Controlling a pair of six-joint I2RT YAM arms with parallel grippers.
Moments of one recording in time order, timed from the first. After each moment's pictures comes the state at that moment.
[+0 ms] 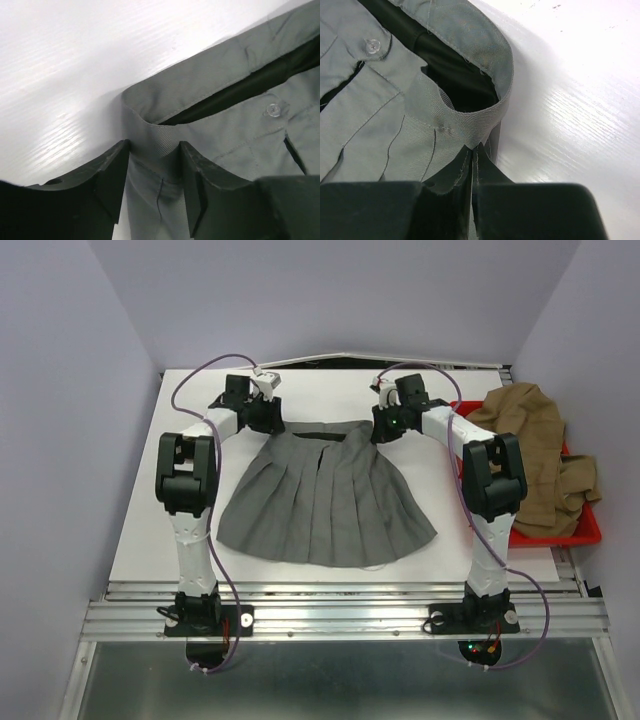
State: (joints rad) left arm -0.13 2.15 1.58 -0.22 0.48 0.09; right arm 0.28 2.10 1.62 -0.41 -0.40 -0.08
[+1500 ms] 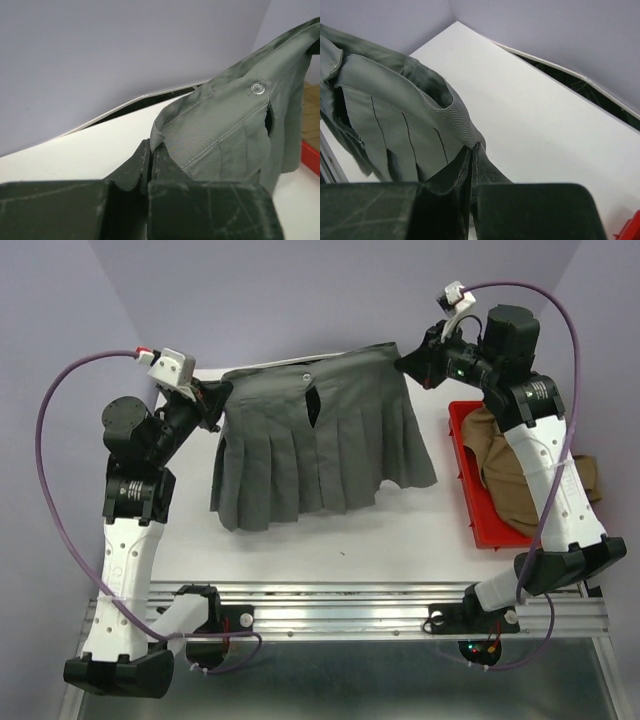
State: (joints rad) left arm -0.07 0.94 1.25 -0.20 0.44 -0.07; right arm 0.25 1.49 1.87 -0.61 -0.52 -0.02
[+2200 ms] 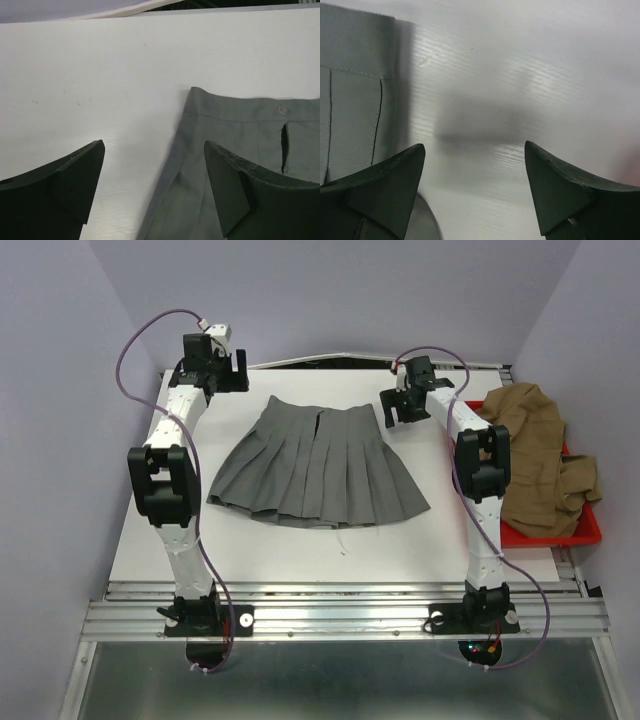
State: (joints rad) left arm -0.03 2.03 1.83 -0.36 0.16 -0.03; right arm 0.20 2.38 2.06 -0.64 -0.11 -0.07
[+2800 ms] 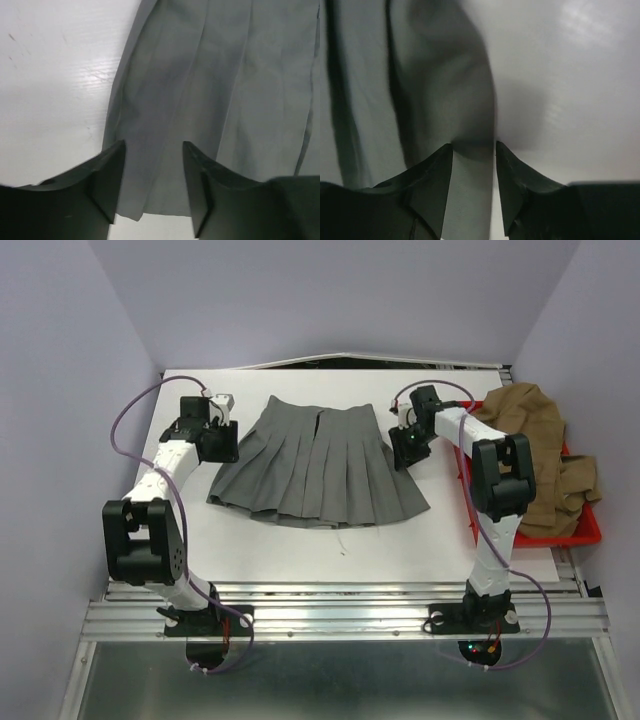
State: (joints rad) left arm -0.02 1.54 1.14 -0.47 0.16 0.04; right arm 0.20 2.08 1.60 -0.72 -0.26 -0.13
